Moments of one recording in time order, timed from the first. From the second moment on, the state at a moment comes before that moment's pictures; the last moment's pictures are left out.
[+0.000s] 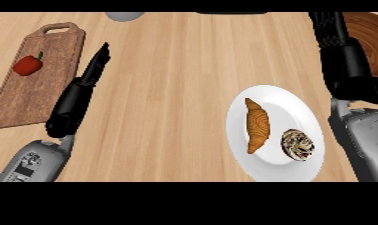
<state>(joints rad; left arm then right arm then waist) -0.24 0.45 -0.31 -1.53 0.09 0.21 -0.10 -0.42 -0.41 0.12 -1.51 -0.18 -0.22 -0.14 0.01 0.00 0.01</state>
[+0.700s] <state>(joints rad) -0.24 0.45 -0.20 -1.53 0.09 0.32 0.06 -0.34 -0.58 0.08 -1.13 -0.33 0.37 -0.45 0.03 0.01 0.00</state>
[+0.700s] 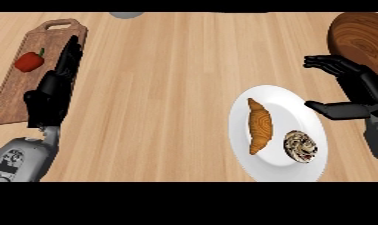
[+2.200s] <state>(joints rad) -0.23 0.41 -0.14 -1.60 0.02 0.31 0.19 -0.58 -0.60 0.48 -1.37 0.30 0.69 -0.12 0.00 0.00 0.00</state>
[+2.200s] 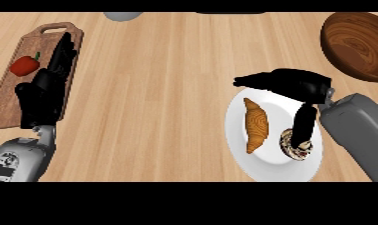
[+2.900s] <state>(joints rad) -0.21 0.36 -0.09 -1.60 -0.03 0.26 0.18 -0.53 -0.49 0.51 -1.27 0.58 0.70 -0.10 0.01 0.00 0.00</state>
